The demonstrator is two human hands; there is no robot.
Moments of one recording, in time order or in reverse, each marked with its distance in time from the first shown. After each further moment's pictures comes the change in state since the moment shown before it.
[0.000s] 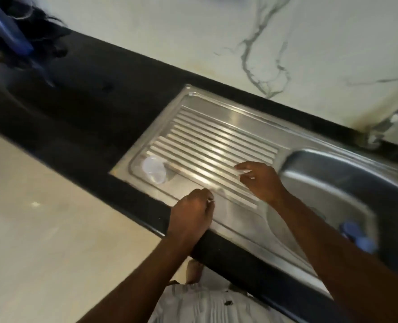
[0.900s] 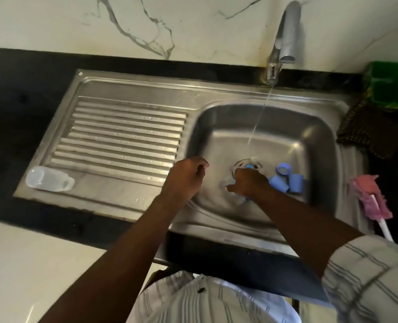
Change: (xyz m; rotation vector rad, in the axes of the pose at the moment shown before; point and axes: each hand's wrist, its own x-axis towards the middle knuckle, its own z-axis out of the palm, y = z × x) left_hand 0.062 0.178 0.147 0.009 -0.284 0.152; right_hand -0.089 0.230 -0.082 -0.480 -0.322 0.511
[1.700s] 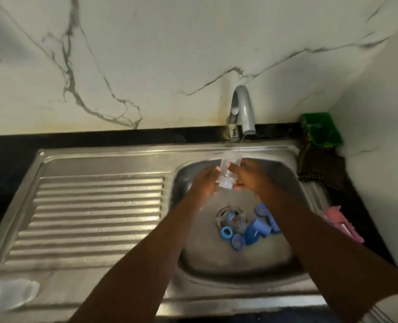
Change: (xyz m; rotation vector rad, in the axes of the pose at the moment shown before) left_hand 0.125 0.079 0.001 -0.804 -0.342 -0.193; right_hand -0.012 0.004 -0.143 1.339 0.378 0.140
